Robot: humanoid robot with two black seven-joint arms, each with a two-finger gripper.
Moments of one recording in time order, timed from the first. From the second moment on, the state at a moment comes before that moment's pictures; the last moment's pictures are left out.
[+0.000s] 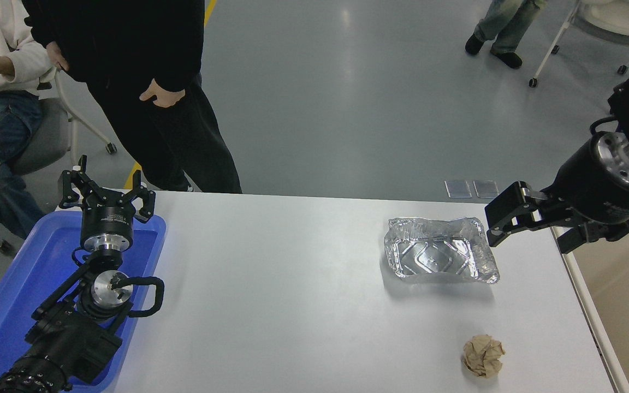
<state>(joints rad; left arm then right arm) -0.52 0.14 -1.19 -0.59 0.09 -0.33 -0.56 2.49 -0.44 -1.38 1.72 -0.08 0.71 -0.07</state>
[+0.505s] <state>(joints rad) -0.52 0.14 -1.19 -0.59 0.09 -0.33 -0.56 2.49 -0.49 -1.38 1.72 -0.11 0.72 -0.07</state>
